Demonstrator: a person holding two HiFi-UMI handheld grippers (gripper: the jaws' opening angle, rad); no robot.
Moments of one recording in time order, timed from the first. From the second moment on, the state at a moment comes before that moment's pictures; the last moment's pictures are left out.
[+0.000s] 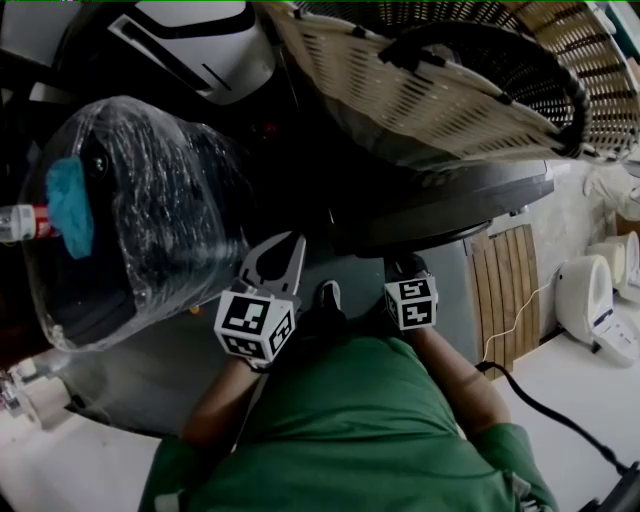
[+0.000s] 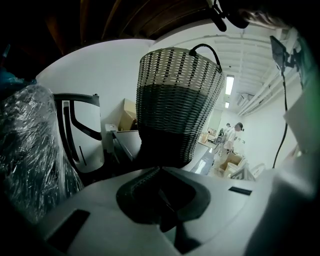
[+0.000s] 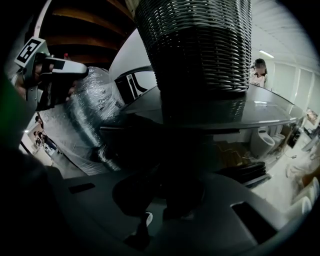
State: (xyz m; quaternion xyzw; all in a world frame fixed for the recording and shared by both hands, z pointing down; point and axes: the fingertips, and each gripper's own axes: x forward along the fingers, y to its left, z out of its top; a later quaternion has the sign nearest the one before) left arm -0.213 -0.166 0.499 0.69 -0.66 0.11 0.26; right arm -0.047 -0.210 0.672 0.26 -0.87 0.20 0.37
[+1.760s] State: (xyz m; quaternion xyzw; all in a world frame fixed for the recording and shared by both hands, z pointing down) left arm -0.153 -0.130 0.341 0.71 -0.70 0.04 0.07; right arm 0.021 -0.222 0.342 0.29 -0.95 0.02 0.08
